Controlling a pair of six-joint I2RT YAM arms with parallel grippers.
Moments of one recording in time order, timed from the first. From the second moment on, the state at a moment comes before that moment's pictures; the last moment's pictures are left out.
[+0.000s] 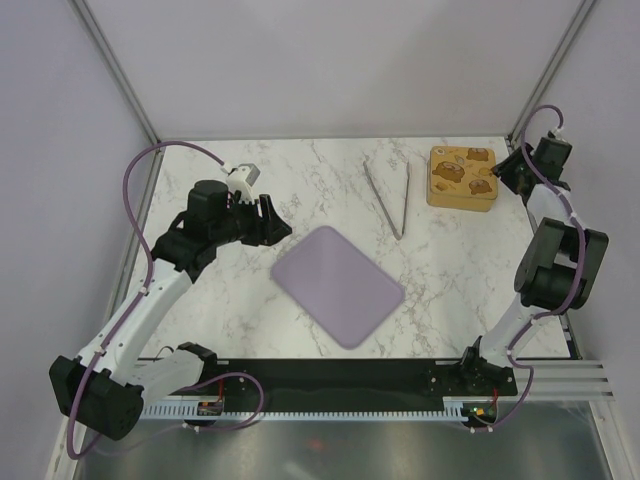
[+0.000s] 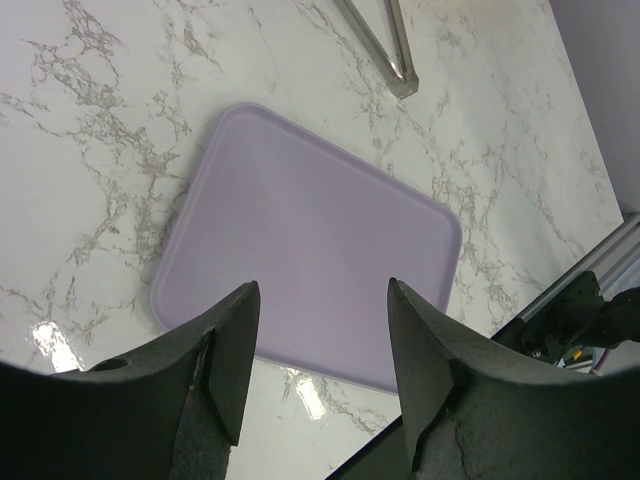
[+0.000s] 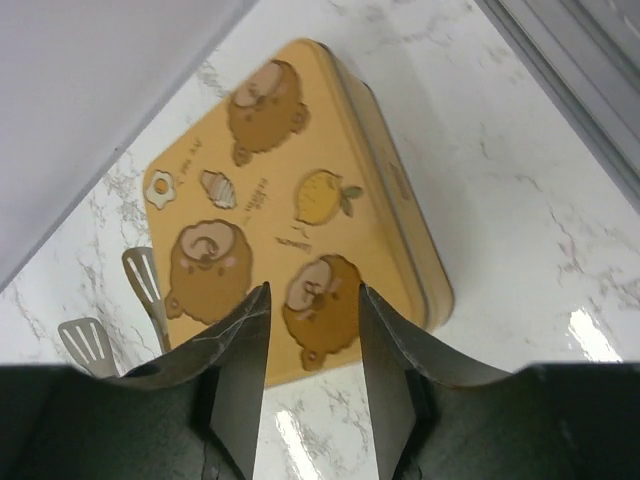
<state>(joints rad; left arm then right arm) -0.38 1.07 1.01 -0.47 0.32 -0.34 -0.39 1.82 1.30 -0.07 -0.19 0.53</state>
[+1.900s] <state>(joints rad) -0.38 1.06 1.00 -0.47 0.31 -0.34 -0.10 1.99 1.74 -0.39 0.12 0.11</state>
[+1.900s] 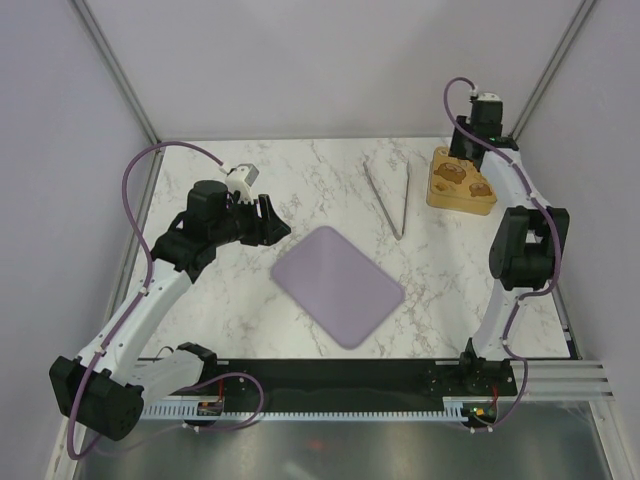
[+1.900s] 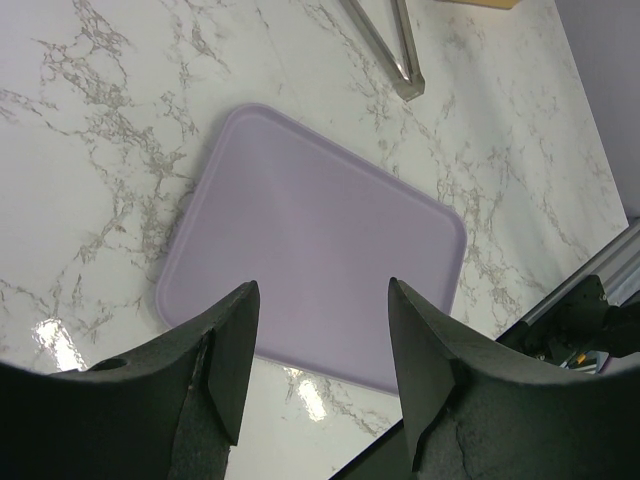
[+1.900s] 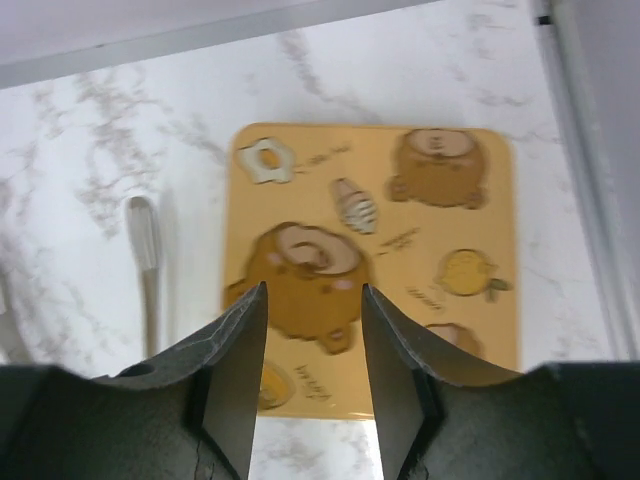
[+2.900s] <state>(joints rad) -0.37 1.06 1.00 -0.47 0.32 -0.34 0.11 2.06 1.57 -0.30 0.34 0.02</state>
